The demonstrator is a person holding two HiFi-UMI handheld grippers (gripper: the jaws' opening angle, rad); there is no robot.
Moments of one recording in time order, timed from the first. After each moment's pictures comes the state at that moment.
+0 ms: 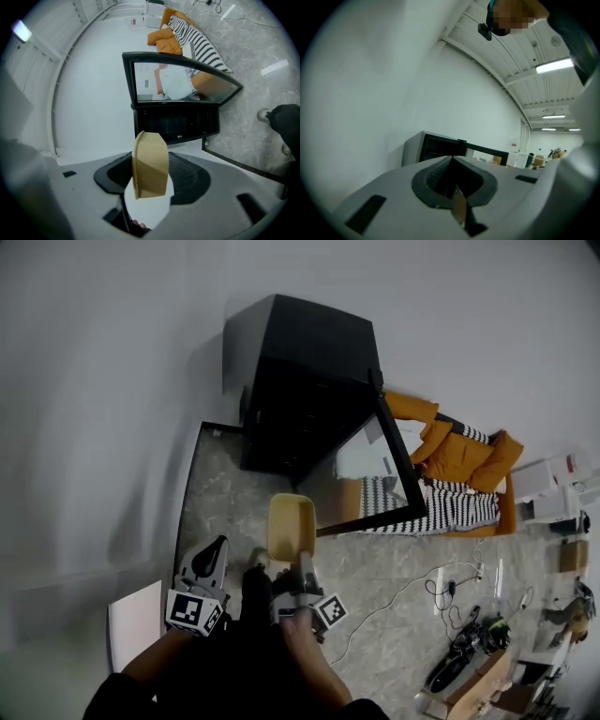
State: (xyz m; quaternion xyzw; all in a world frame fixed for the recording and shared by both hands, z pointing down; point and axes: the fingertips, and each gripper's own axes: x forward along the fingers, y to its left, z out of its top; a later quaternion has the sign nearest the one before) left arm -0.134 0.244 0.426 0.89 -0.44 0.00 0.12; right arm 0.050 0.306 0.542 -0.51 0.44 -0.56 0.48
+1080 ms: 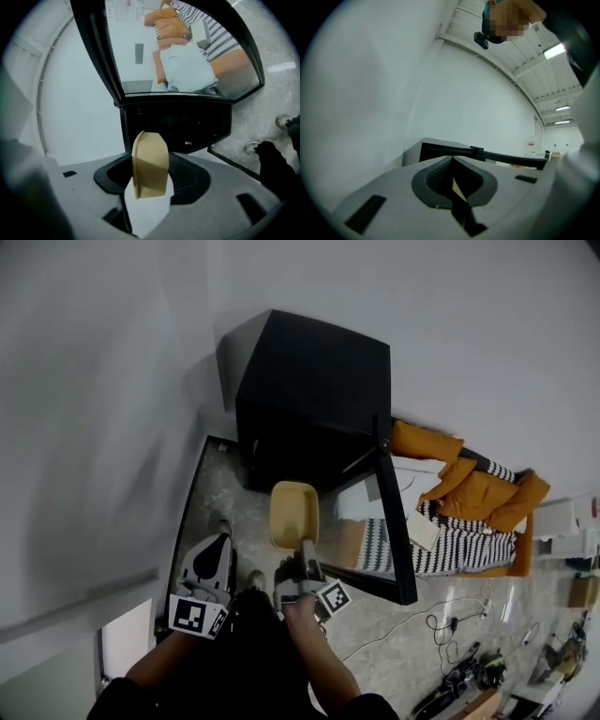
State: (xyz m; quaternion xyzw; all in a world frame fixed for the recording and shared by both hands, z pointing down) left arm -0.030 0.071 0.411 0.86 -0.51 -0.01 0.09; right arm 0.152 0.097 0.584 -0.49 0.45 -0.60 0.44
